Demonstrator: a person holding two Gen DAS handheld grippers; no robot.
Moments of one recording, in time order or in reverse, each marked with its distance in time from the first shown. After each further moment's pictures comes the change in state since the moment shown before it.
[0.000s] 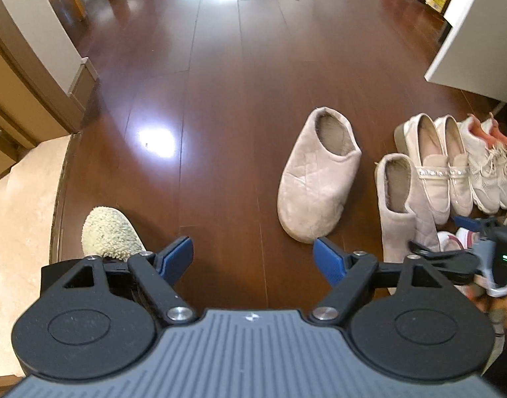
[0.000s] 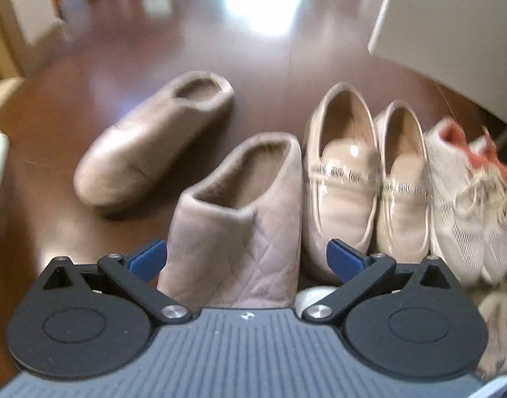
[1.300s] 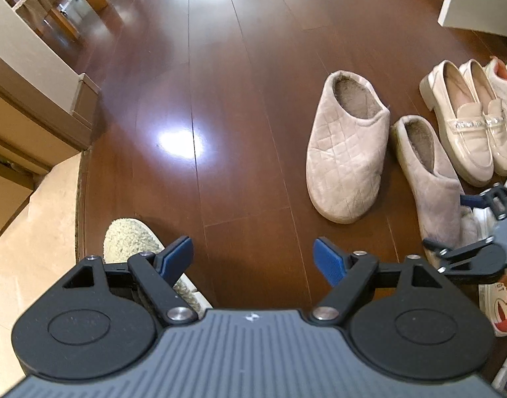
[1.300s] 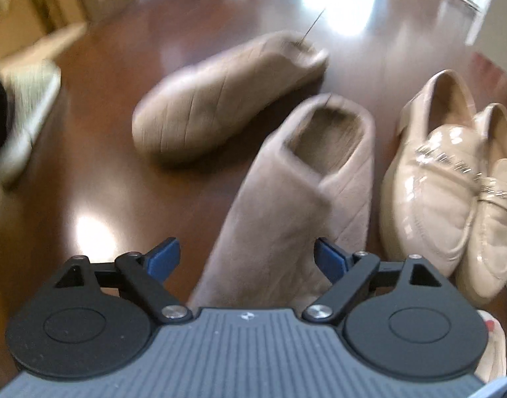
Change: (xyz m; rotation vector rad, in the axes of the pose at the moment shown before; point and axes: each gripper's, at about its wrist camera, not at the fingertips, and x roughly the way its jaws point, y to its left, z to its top) left arm 0.041 -0.012 -0.008 0.142 0.032 0.134; right arm 0.008 0.018 -0.030 -0.160 -0.033 0.208
